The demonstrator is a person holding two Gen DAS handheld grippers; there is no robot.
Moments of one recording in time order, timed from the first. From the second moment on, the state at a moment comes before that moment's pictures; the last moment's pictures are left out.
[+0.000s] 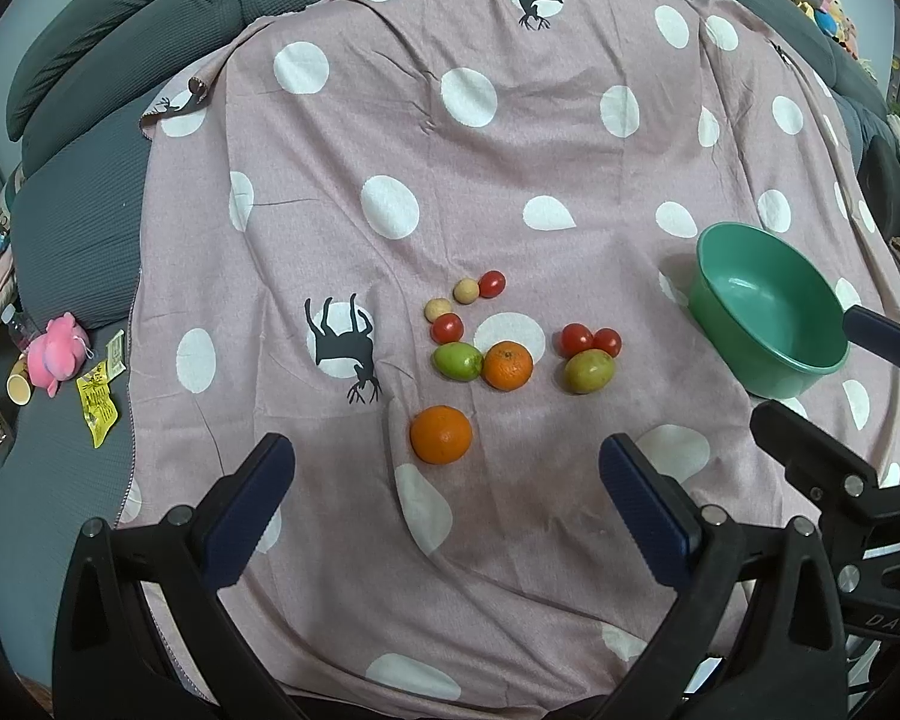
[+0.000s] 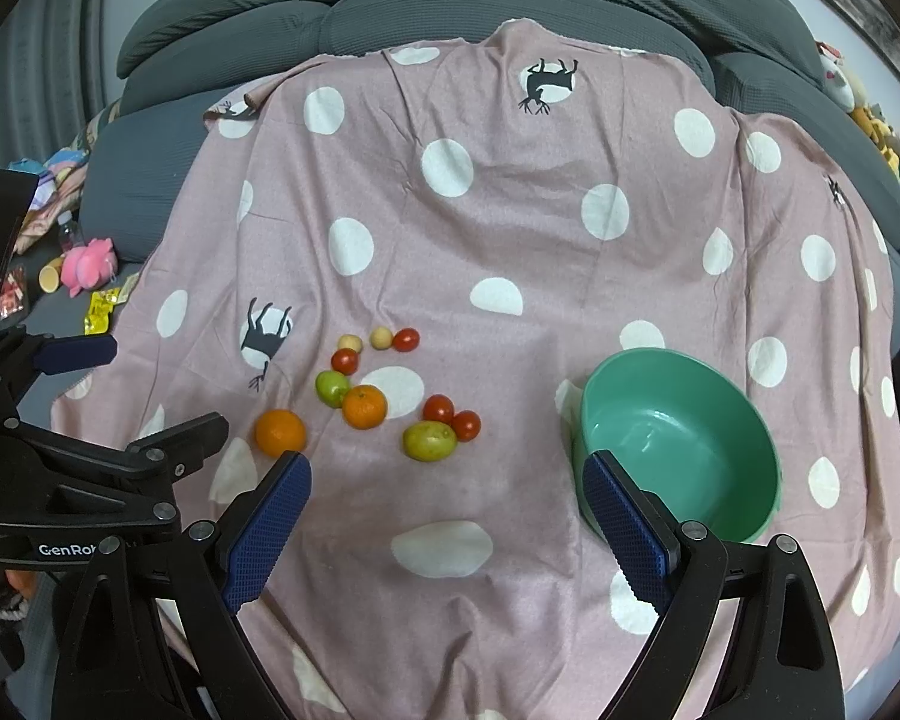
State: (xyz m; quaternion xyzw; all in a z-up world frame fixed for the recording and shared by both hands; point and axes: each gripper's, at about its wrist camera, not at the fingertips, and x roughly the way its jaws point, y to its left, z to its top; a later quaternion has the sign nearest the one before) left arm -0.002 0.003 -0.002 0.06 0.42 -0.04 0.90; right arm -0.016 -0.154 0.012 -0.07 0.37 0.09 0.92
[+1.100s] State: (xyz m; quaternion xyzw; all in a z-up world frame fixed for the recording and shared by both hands) left arm -0.003 0.001 -0.003 0.06 0.42 -0.04 0.90; right arm -0.013 -0.152 0.013 -0.07 0.37 0.10 0.92
